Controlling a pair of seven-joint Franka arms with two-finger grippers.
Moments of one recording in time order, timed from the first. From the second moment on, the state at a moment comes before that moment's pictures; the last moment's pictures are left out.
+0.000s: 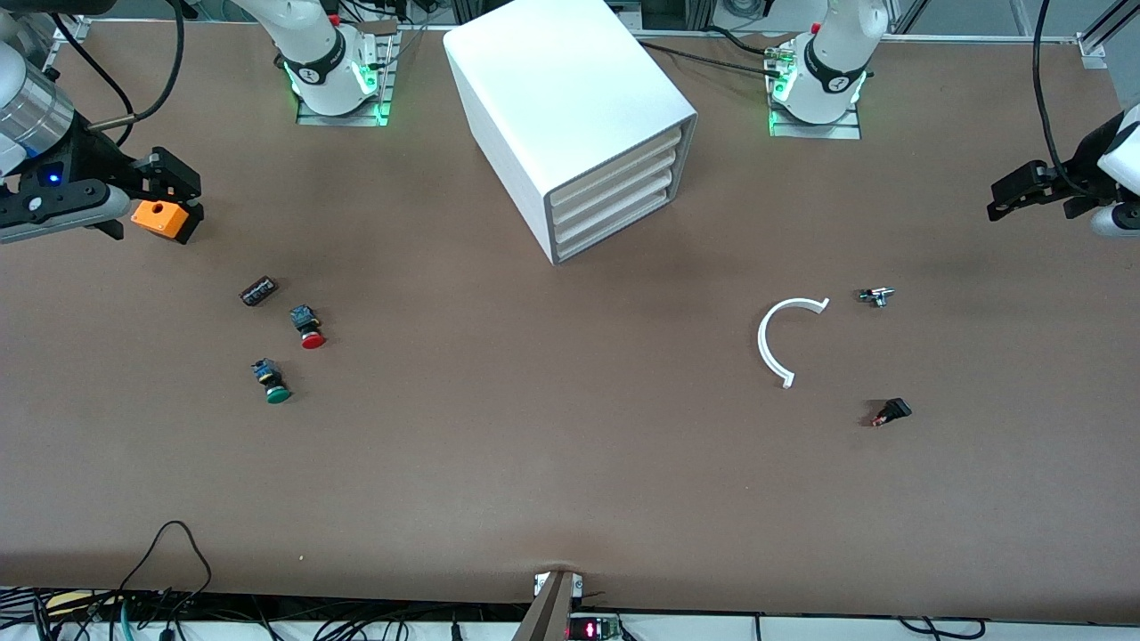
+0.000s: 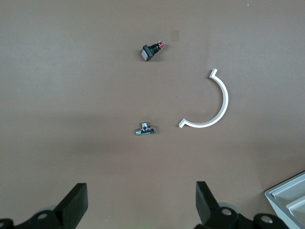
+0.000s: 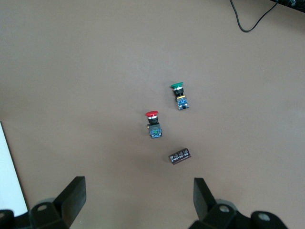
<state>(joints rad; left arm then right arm) 0.07 -0.08 0.00 -1.75 0.02 1.62 0.03 0.13 -0.05 -0.04 -1.70 -0.02 1.70 -0.20</state>
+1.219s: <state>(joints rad) -0.29 0.13 0.16 -1.96 -0.55 1.60 0.15 0.13 -0.05 -0.04 -1.70 -0.02 1.71 -0.20</state>
